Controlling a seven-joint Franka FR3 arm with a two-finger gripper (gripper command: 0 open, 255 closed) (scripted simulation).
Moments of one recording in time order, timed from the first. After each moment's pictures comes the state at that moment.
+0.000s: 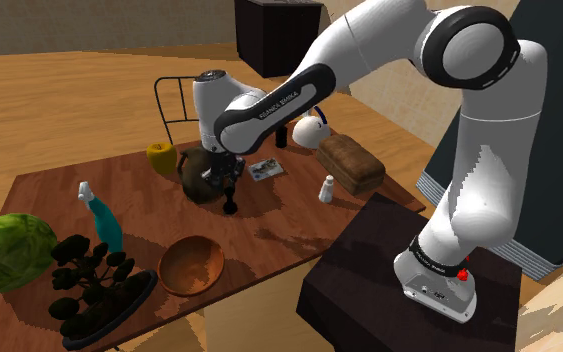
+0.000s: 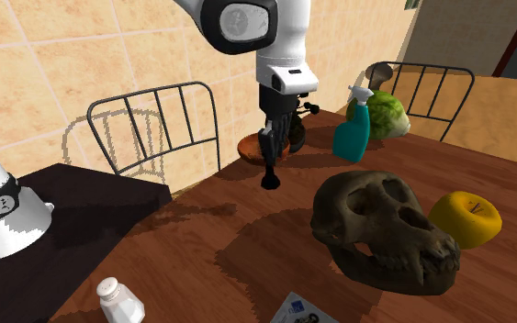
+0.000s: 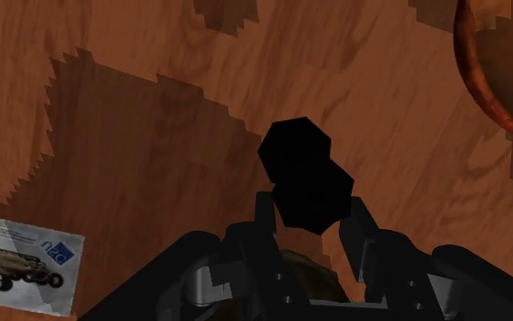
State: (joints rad) arm 0.12 0.36 0.34 -1.90 -0.17 2.23 0.69
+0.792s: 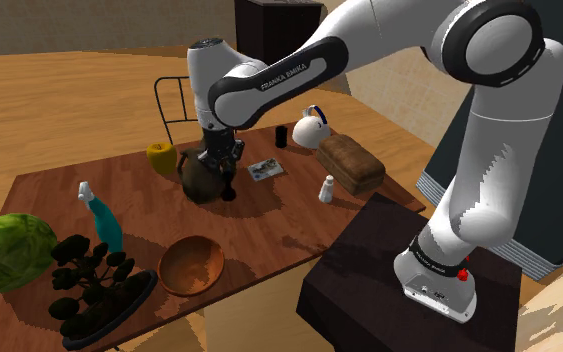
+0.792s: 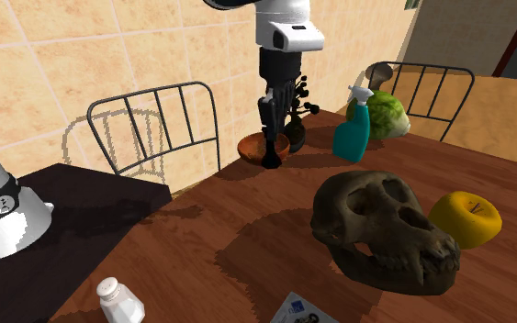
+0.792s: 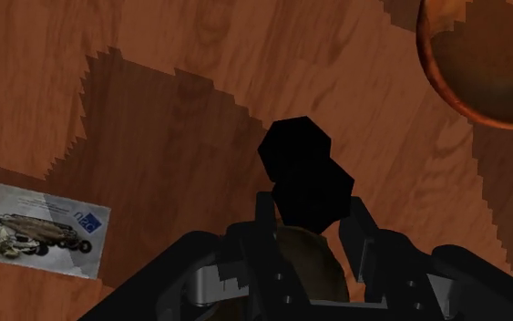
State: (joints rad) arm 0.11 0.28 0.35 -1.84 -0.13 2.10 0.67
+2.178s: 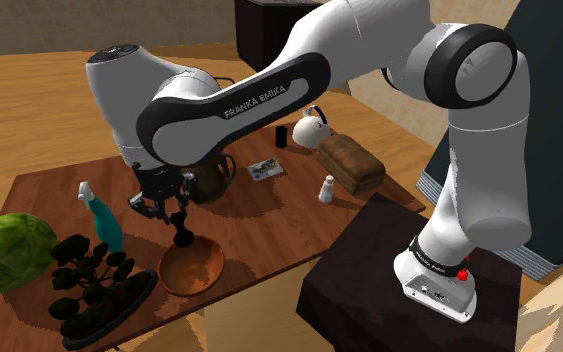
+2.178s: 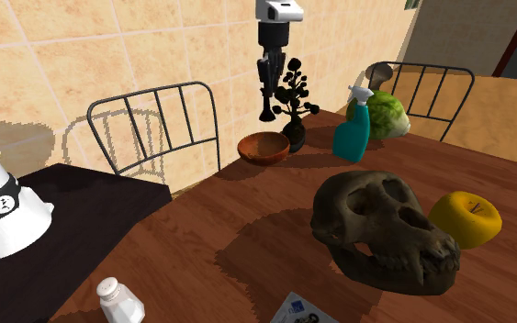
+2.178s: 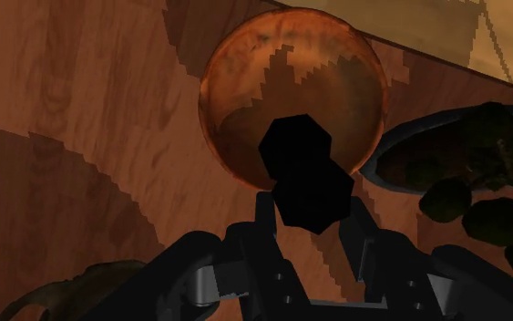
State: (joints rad) arm 0.37 0.46 0.43 -1.54 -0.21 1.94 1.00
